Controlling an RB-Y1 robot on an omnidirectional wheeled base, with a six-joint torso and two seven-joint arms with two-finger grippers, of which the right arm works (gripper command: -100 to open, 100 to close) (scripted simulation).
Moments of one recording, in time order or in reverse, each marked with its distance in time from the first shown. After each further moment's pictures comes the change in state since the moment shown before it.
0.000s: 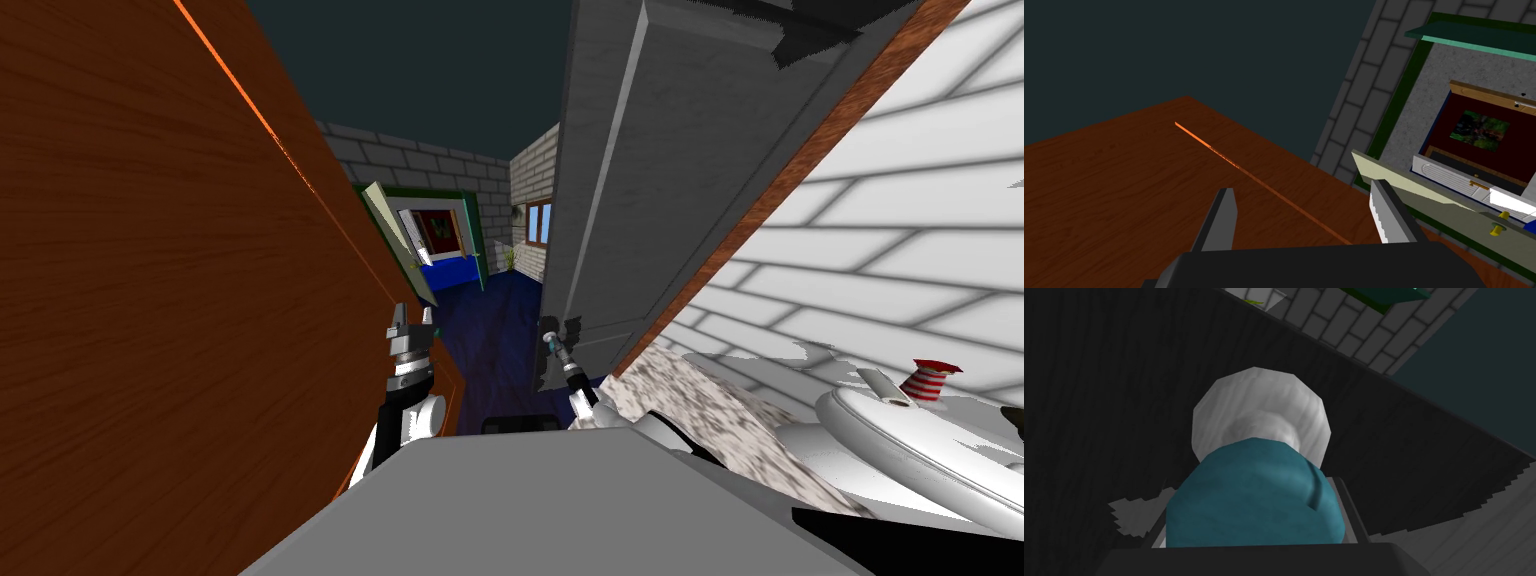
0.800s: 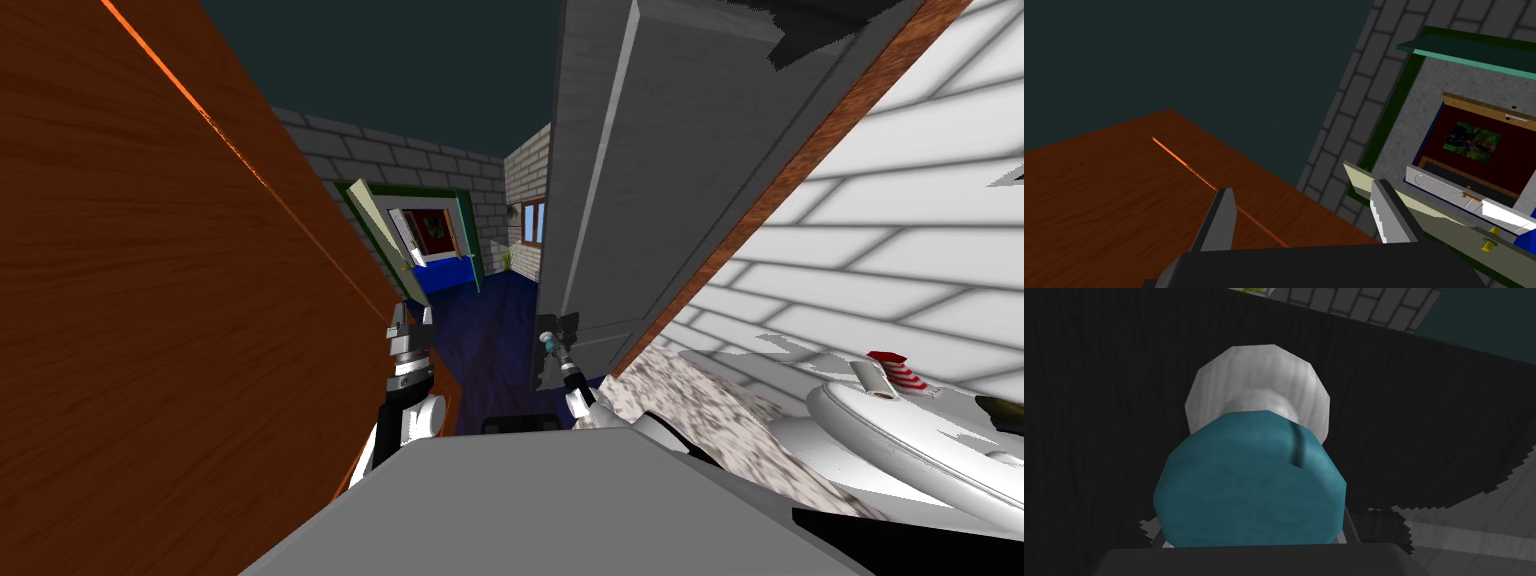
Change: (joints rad) arm 0.005 0.016 0.032 -0.024 -0.071 0.012 -0.186
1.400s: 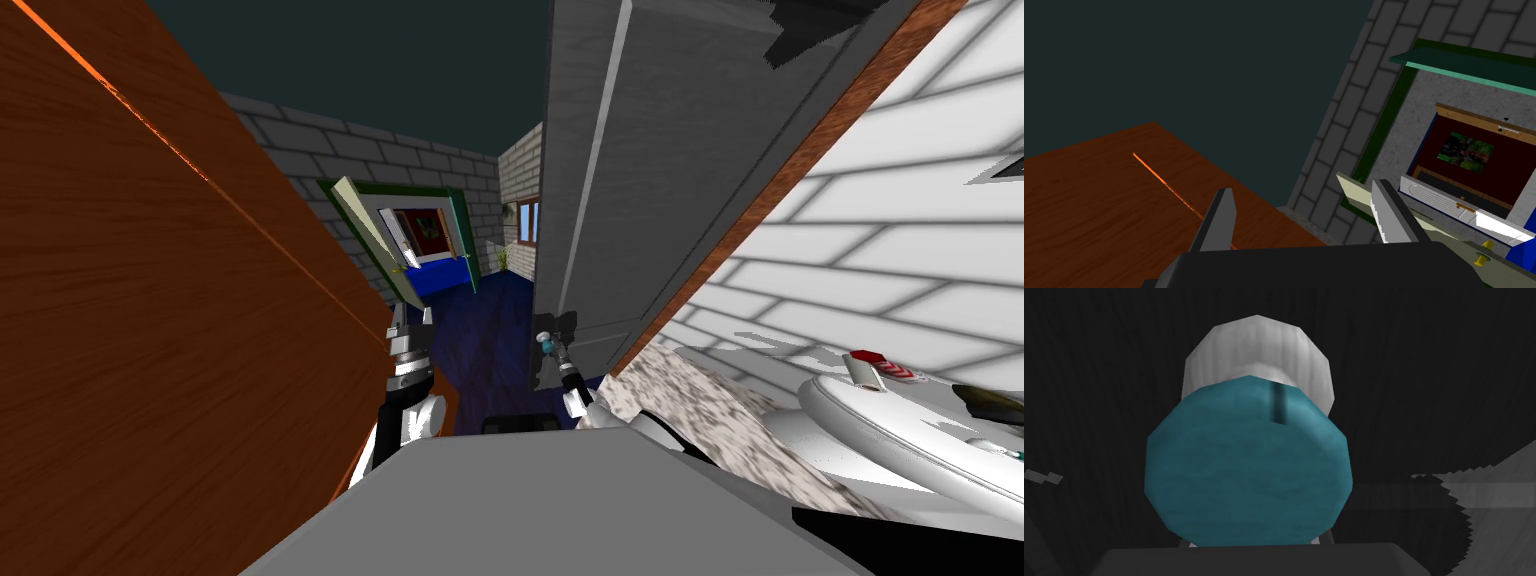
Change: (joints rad) arm -0.008 0.015 0.028 0.011 -0.061 0.002 -0.158
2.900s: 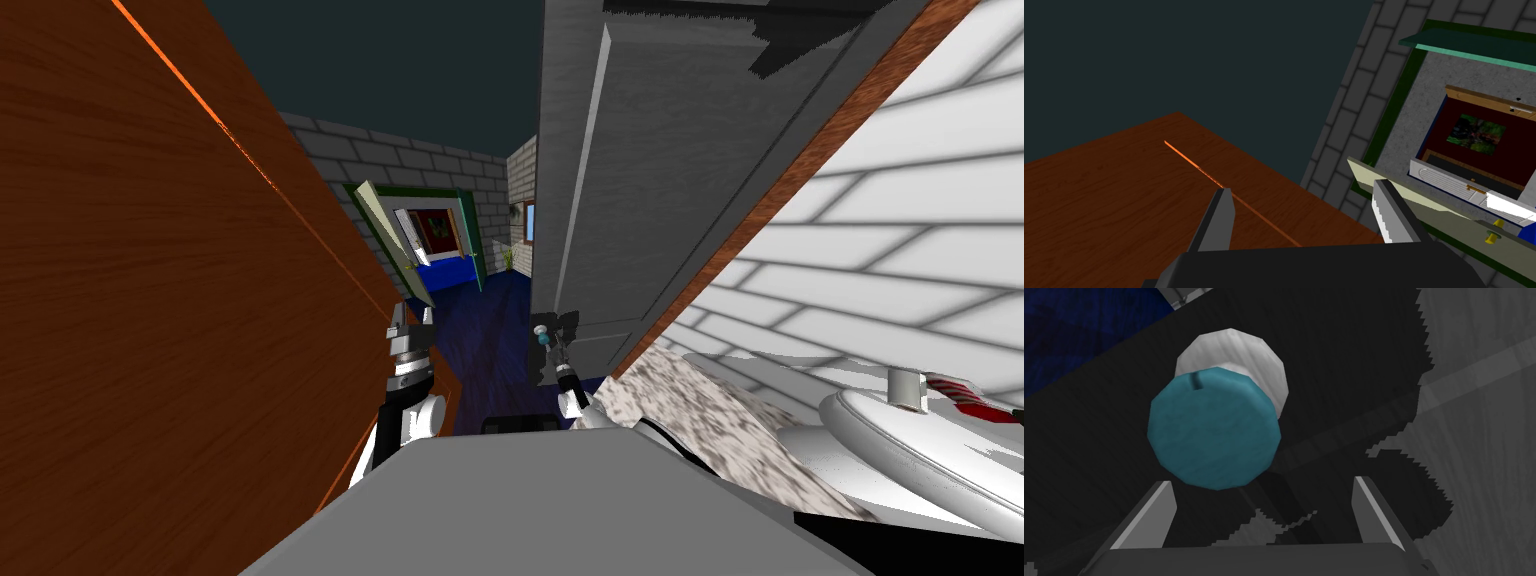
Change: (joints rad) arm 0.042 0.031 0.012 -0.081 -0.101 0.025 -0.360
